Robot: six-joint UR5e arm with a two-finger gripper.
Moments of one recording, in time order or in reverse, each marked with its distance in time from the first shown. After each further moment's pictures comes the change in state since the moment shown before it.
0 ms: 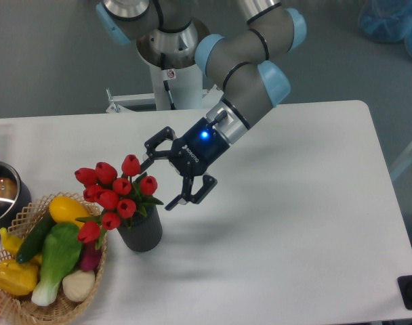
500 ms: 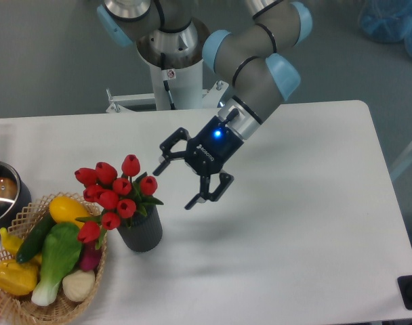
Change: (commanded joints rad) arm 0.057 0.018 0.002 -0.002 0.006 0.002
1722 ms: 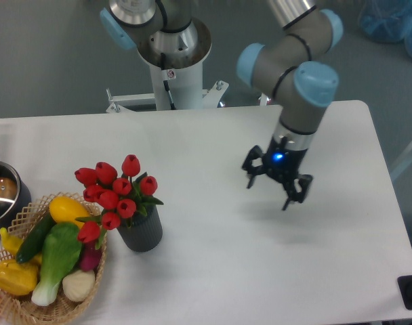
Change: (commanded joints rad) arm 0.032 -0.048 0.072 0.018 0.674 -0.026
